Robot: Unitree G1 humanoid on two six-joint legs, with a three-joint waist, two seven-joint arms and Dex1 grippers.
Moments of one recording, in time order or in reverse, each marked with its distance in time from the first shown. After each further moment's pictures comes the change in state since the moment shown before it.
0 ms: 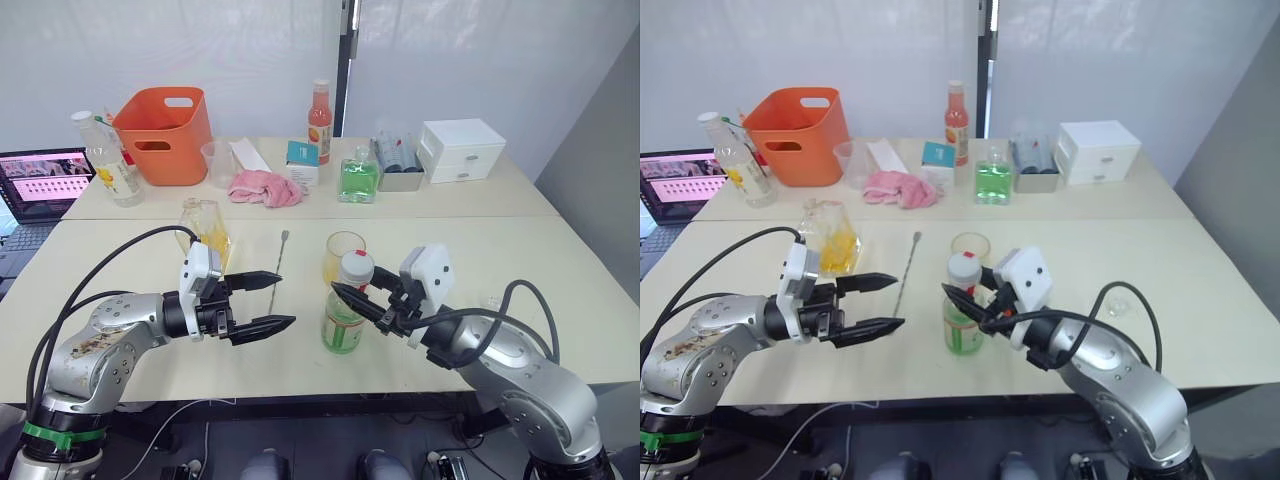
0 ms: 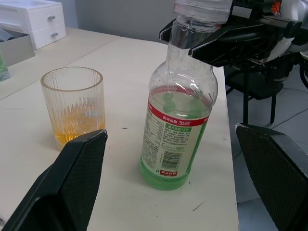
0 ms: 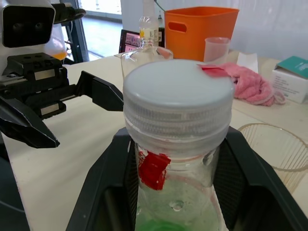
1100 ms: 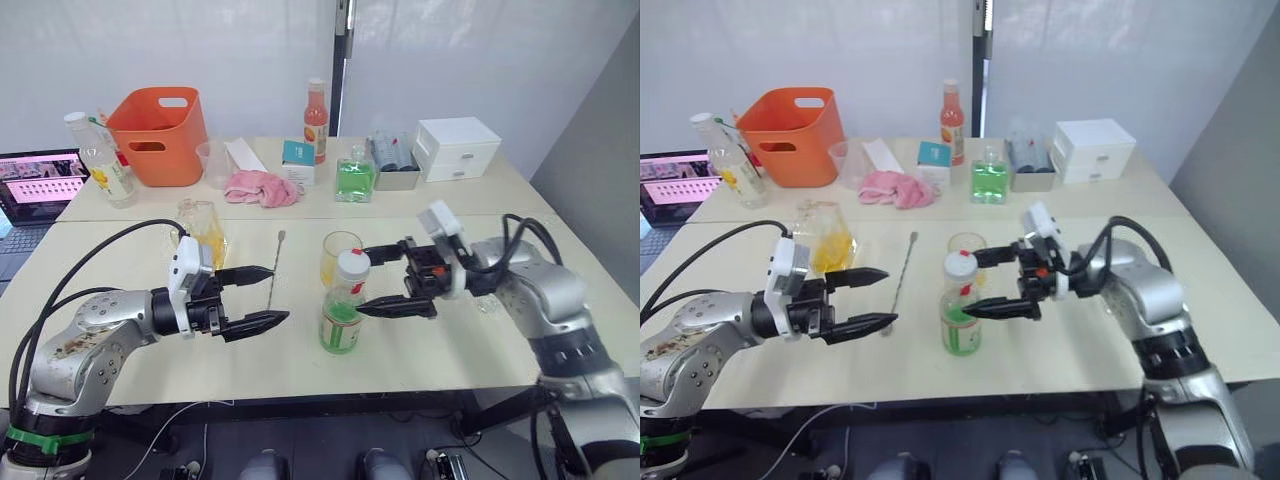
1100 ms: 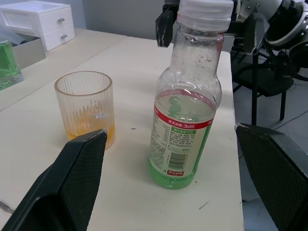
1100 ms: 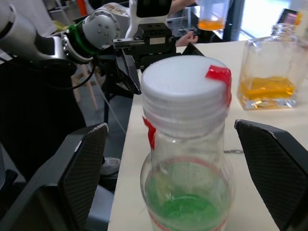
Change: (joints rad) left arm 0.027 0.047 0.072 -0.067 -0.037 0.044 0.039; right arm -0.524 -0.112 0.054 0.818 0.007 -0.201 1.099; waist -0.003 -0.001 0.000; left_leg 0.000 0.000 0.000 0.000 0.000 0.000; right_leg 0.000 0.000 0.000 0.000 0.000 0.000
